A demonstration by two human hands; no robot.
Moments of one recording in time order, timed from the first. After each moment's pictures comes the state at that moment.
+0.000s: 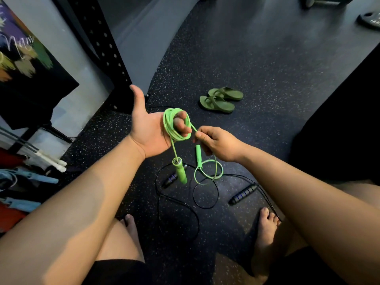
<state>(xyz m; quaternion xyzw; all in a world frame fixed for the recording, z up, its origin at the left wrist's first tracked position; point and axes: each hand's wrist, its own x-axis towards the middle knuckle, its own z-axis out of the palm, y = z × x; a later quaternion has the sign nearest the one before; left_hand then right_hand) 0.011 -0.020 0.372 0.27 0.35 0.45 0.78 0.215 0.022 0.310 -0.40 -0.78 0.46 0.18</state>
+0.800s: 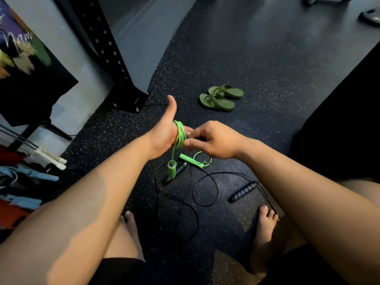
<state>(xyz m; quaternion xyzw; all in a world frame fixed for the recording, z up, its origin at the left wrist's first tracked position) 0.026 -0.013 0.344 0.45 0.53 0.25 0.67 0.211 0.011 0.350 -0.31 -0.88 0.33 0.12</state>
